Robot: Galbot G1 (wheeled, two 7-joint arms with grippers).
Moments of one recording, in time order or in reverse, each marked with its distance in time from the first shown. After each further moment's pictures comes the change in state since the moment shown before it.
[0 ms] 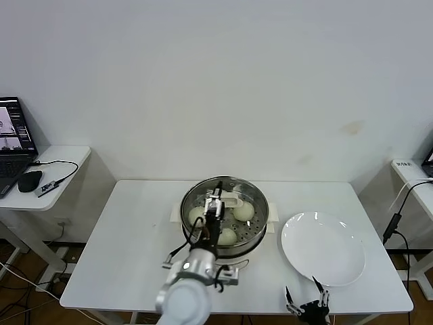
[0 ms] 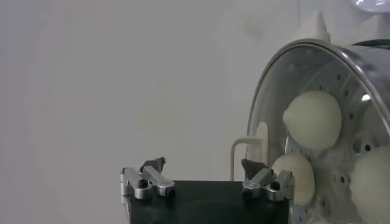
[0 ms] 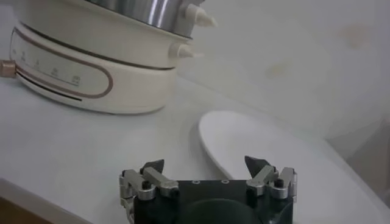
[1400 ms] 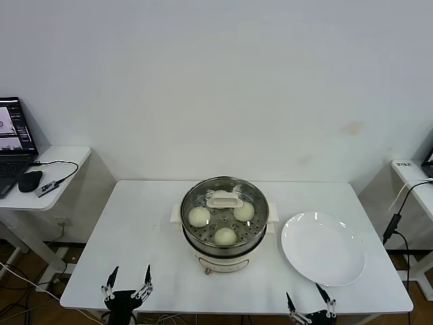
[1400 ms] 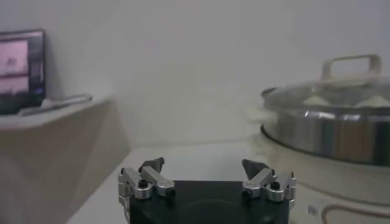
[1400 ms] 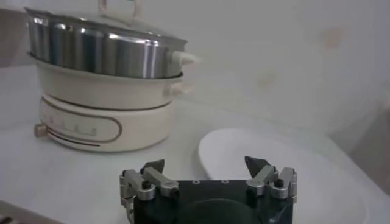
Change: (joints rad) left arm 0.659 0.066 -0.527 -0.022 -1.631 -0.437 -0.482; right arm -0.215 -0.239 -0.117 0.216 0.372 -0.063 0.107
